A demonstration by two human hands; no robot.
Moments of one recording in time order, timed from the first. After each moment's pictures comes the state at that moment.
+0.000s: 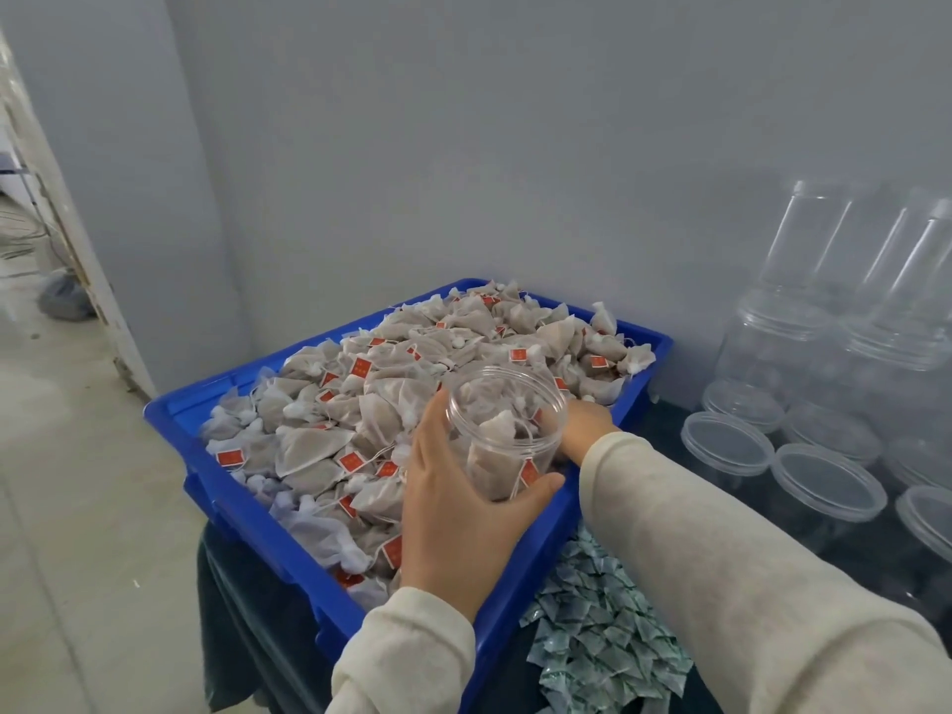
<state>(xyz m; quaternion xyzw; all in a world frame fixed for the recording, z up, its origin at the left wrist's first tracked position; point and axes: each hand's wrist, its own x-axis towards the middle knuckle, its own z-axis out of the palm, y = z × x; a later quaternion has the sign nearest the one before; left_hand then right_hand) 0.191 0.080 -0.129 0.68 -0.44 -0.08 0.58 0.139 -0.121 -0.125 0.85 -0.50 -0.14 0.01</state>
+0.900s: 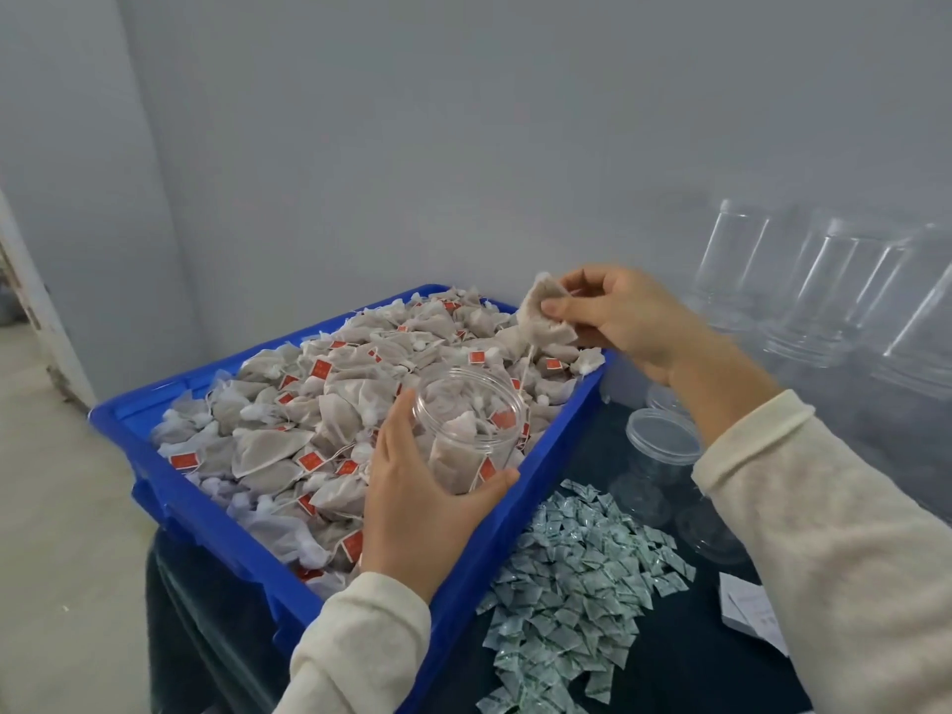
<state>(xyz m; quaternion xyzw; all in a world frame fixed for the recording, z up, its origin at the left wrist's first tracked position) 0.191 0.080 -0.130 0.67 -0.47 -0.08 0.57 0.056 -0.069 0.015 0.75 -0.33 0.33 -0.46</state>
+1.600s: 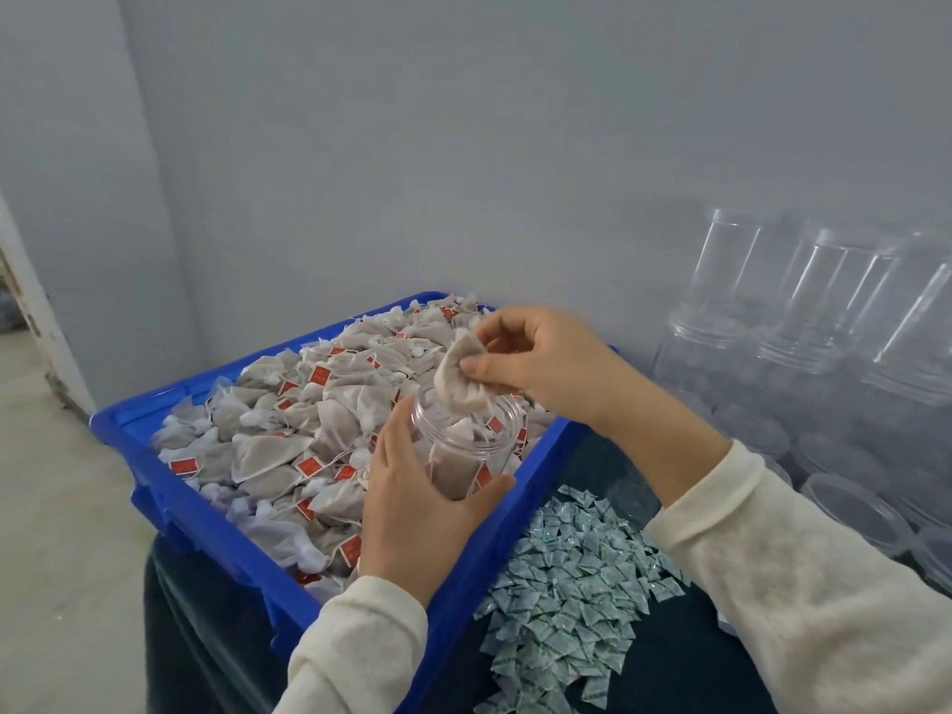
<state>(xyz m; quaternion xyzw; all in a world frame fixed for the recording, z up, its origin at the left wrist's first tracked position) 0.193 0.078 -0.133 0.68 -0.46 -0.08 0.57 0.089 -0.008 0.003 0.83 -0.29 0.27 -0.39</state>
